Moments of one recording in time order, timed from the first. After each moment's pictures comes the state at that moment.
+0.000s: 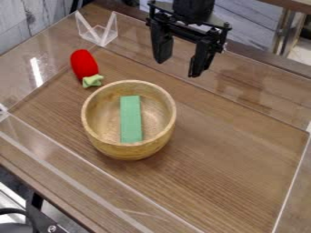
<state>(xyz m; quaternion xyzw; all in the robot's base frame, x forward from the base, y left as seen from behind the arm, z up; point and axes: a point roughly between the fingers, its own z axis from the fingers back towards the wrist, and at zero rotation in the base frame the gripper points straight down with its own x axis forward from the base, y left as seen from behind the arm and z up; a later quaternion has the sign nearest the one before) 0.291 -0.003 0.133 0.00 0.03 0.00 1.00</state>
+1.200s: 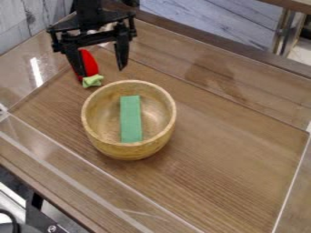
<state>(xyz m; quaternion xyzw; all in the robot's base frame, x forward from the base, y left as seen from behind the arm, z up) 0.248 0.105 0.119 -0.04 -0.02 0.45 0.89</state>
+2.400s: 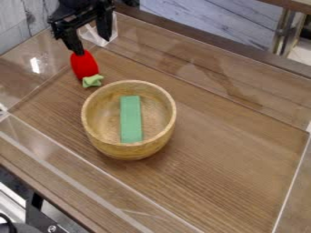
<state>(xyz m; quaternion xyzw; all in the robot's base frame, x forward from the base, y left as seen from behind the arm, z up) 0.292 0.166 0.103 -0.03 -0.08 0.63 0.77</state>
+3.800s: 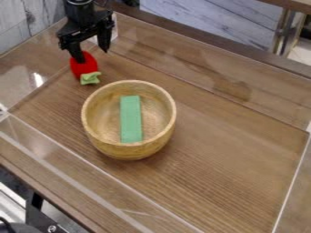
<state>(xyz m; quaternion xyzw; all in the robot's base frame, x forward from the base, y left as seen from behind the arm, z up) 0.331 0.208 0.052 0.01 -0.10 0.60 0.79</state>
